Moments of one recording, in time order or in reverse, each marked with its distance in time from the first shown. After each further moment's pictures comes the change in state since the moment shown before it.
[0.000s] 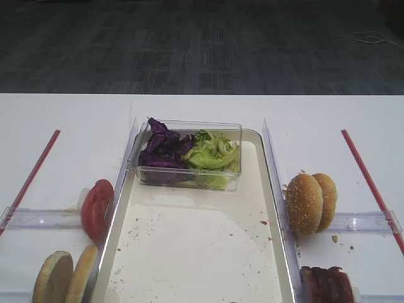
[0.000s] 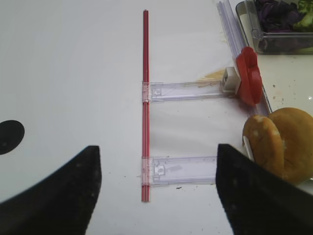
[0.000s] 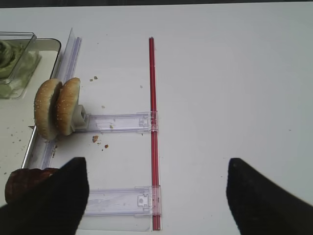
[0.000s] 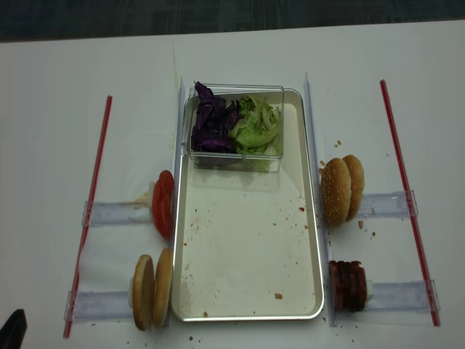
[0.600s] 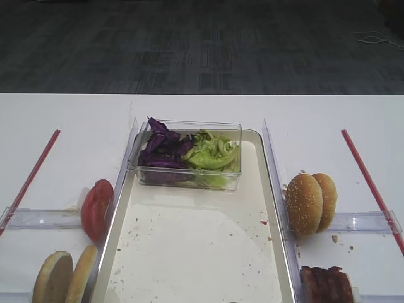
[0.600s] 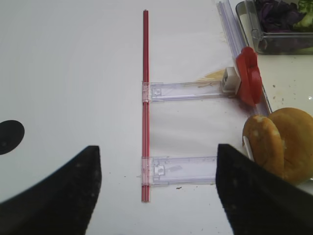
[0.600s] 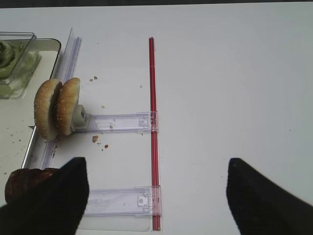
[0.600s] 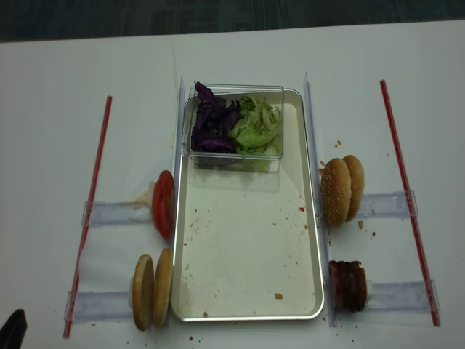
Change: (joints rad) left arm 0.000 0.000 0.000 0.000 0.000 0.000; right arm 0.000 0.000 0.000 0.000 0.000 0.000
